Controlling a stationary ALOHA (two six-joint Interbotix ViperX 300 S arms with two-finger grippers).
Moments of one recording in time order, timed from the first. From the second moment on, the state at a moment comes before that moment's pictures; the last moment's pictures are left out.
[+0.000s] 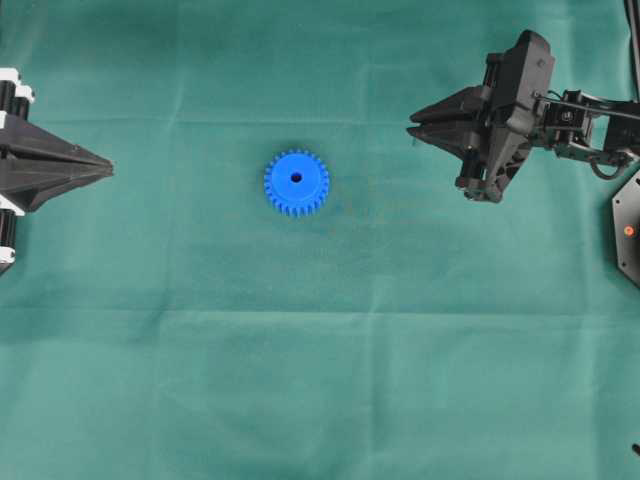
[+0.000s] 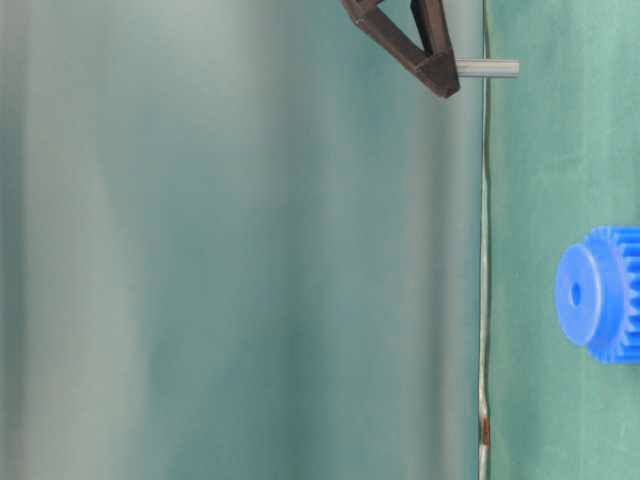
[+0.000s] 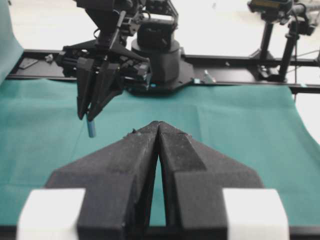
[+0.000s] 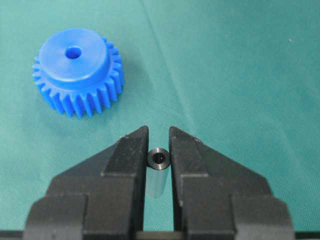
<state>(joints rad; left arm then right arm) 0.00 -0.98 1.17 0.01 -0.22 -0.03 -0.27 -0.26 1.07 0.03 -0.34 -0.04</state>
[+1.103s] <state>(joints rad) 0.00 -0.98 1.17 0.01 -0.22 -0.03 -0.17 -0.04 0.80 0.03 -0.33 -0.04</state>
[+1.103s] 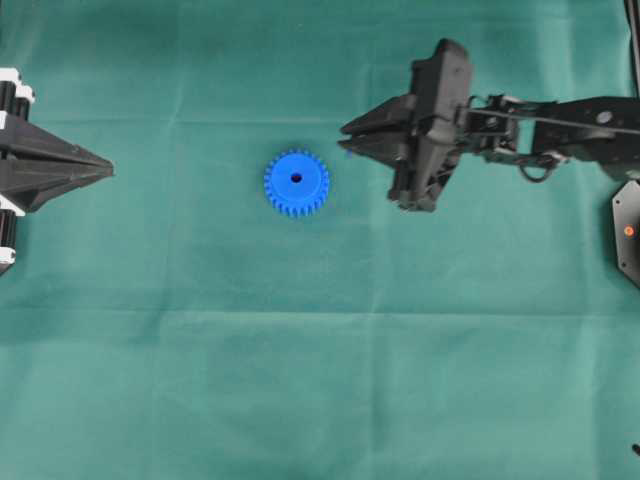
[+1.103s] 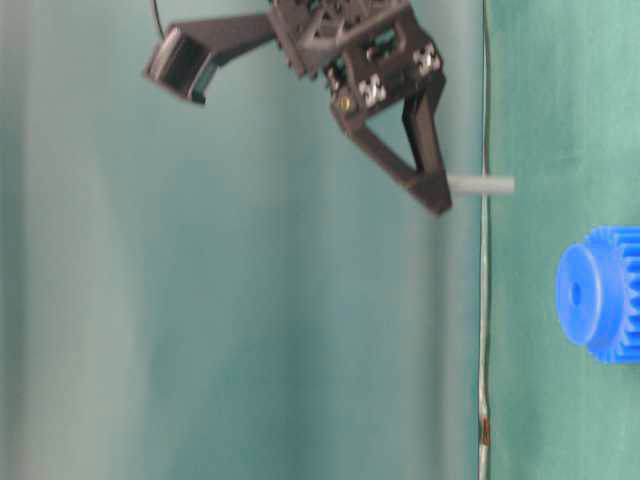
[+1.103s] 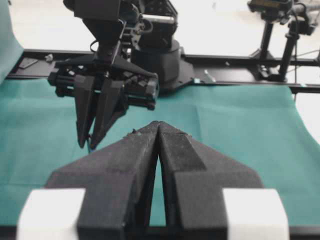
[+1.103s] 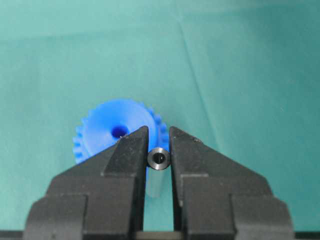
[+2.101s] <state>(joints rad) 0.00 -0.98 1.17 0.01 -0.22 -0.03 -0.13 0.13 0.60 0.03 -0.27 -0.04</state>
